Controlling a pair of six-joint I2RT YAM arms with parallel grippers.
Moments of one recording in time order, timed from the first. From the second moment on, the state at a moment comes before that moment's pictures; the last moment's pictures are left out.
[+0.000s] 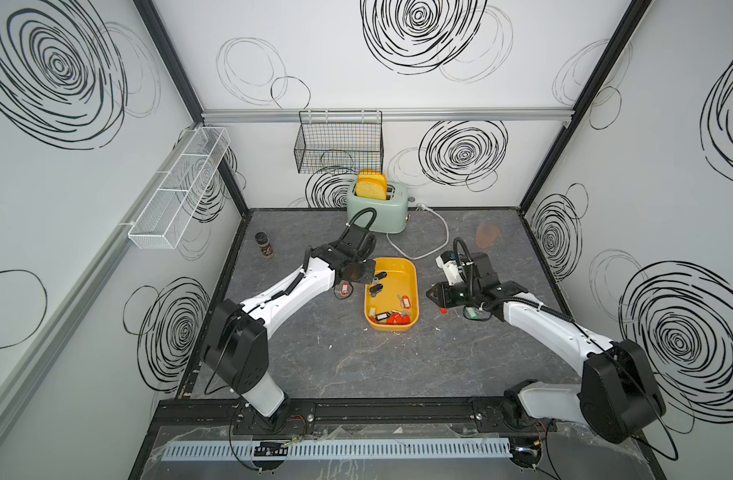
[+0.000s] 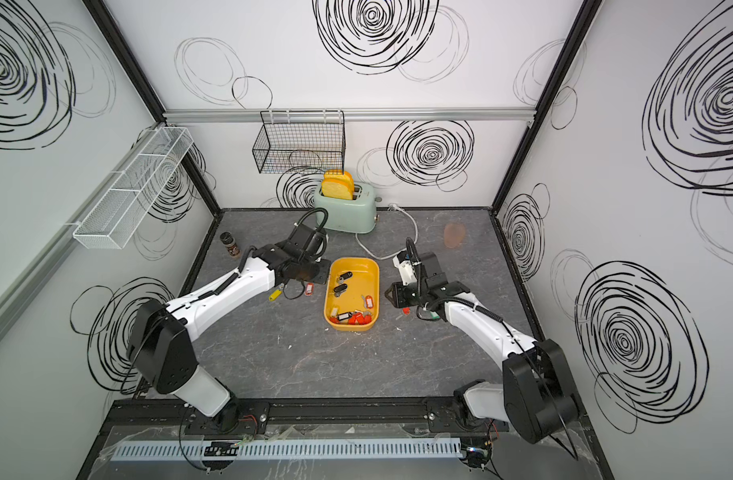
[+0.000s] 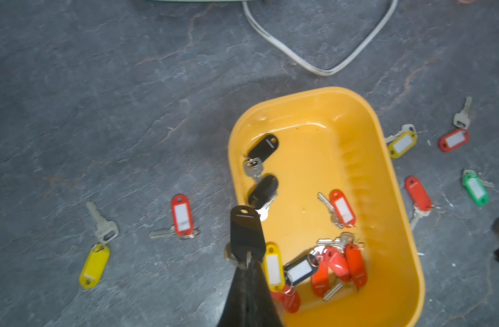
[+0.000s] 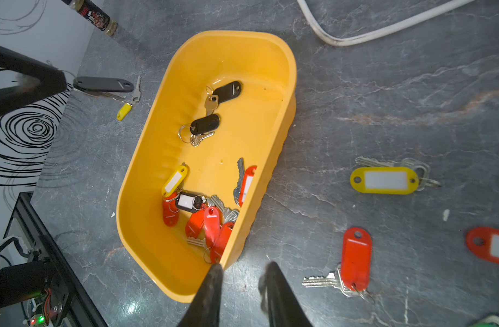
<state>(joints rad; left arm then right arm) -0.54 1.59 1.29 -0.71 -0.09 -0.33 0.43 1.31 0.80 -0.36 -0.37 0.28</state>
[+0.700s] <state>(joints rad) -0.41 1.47 0.91 -0.68 -0.13 -0.32 0.47 1.33 0.84 -0.35 -0.36 0.30</state>
